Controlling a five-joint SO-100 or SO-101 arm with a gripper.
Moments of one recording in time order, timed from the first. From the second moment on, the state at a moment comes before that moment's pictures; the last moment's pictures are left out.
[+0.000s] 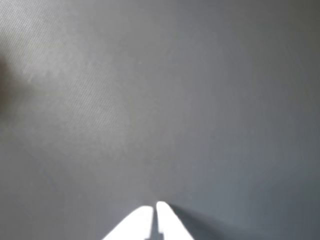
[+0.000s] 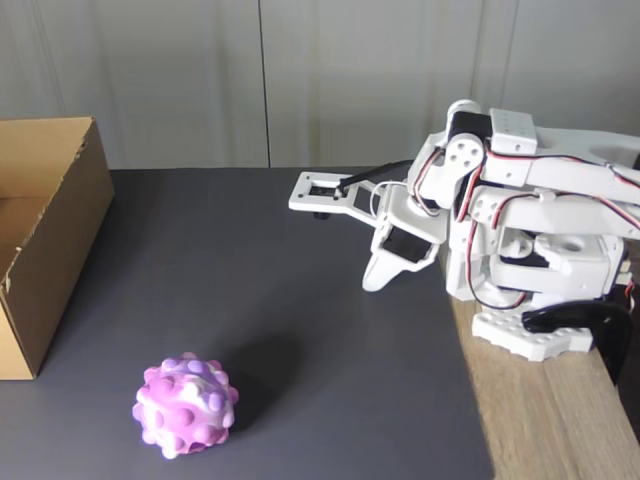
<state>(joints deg) 21.1 179.4 180.2 63.7 181.1</state>
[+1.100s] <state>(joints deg) -4.2 169.3 155.7 53.9 179.4</state>
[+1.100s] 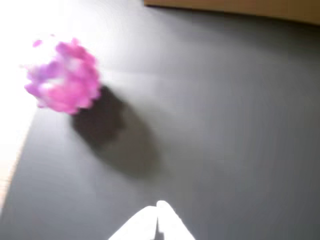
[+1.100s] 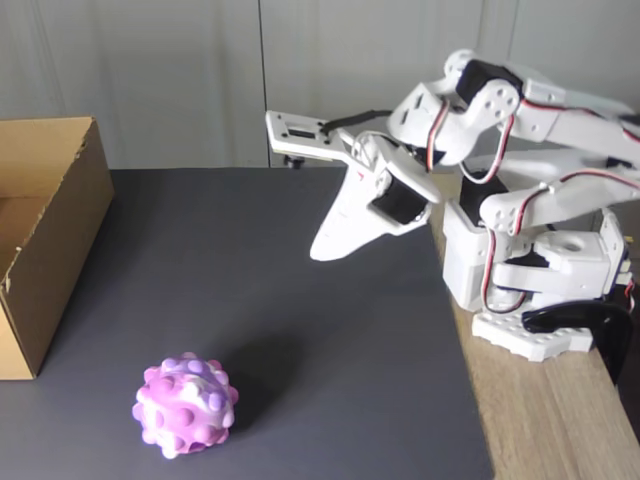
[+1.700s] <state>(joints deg) -15.4 136.2 142.6 25.7 179.4</state>
